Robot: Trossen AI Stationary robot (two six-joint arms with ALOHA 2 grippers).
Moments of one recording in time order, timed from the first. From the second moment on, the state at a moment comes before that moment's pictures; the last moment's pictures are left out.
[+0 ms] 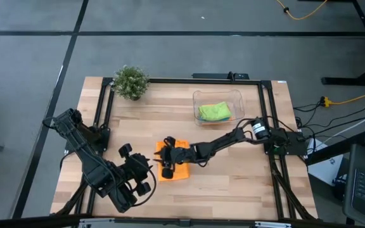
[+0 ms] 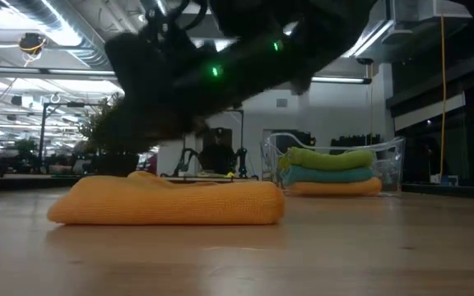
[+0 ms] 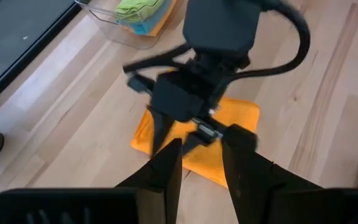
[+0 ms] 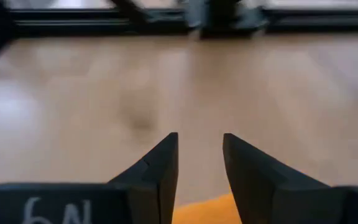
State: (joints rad) left arm -0.81 1.70 1.72 -1.44 -0.79 -1.27; right arm 0.23 2.26 1.42 0.42 0.29 0.12
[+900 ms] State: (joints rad) left arm -0.81 1.70 1.72 -1.43 -0.79 -1.27; right arm 0.19 2.20 1.43 0.18 0.61 0.12
